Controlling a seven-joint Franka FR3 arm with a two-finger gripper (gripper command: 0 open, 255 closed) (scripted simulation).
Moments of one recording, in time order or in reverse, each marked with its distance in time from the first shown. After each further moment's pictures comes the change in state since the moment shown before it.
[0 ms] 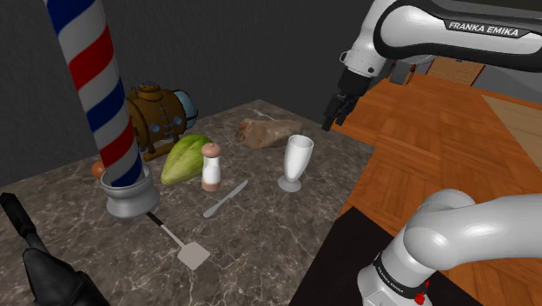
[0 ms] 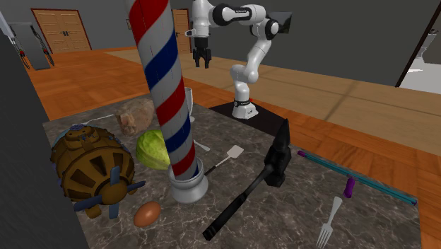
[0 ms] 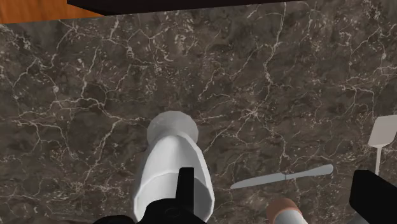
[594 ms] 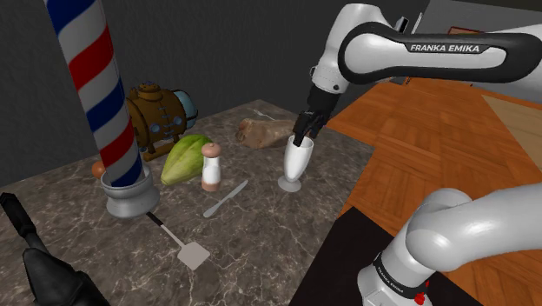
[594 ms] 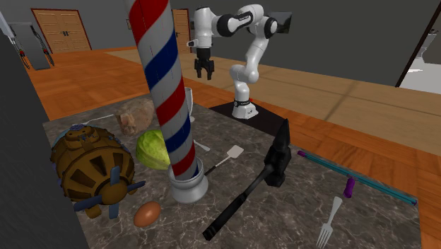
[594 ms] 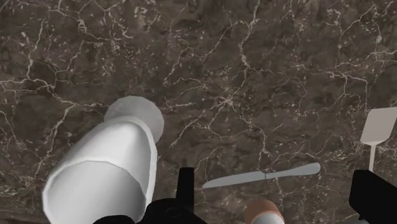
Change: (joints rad) arm 0.052 0.104 0.136 -0.043 0.059 0.157 0.117
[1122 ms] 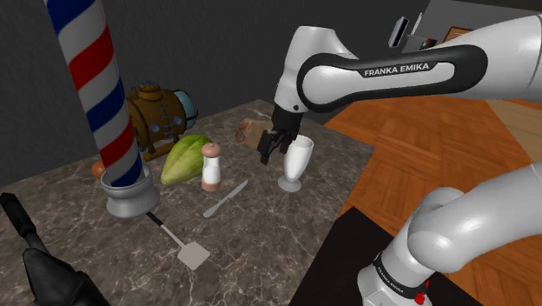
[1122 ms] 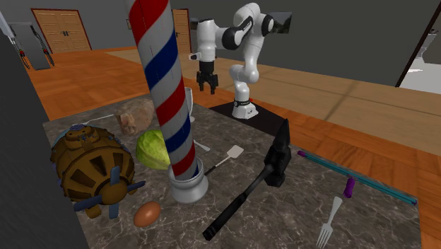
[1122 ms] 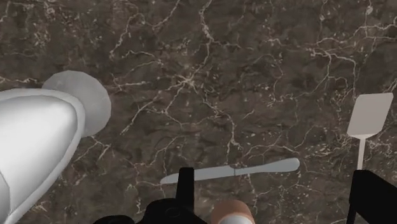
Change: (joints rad) arm 0.042 0.191 0.153 0.030 0.024 0.173 0.141
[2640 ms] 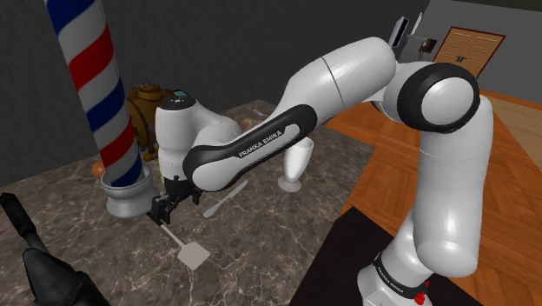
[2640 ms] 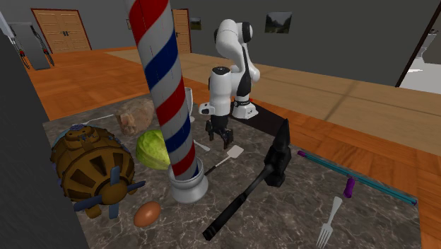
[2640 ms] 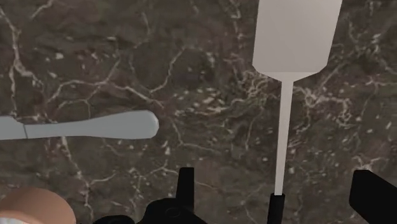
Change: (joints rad) arm 0.199 0.856 0.203 0.520 -0.457 0.238 0.576
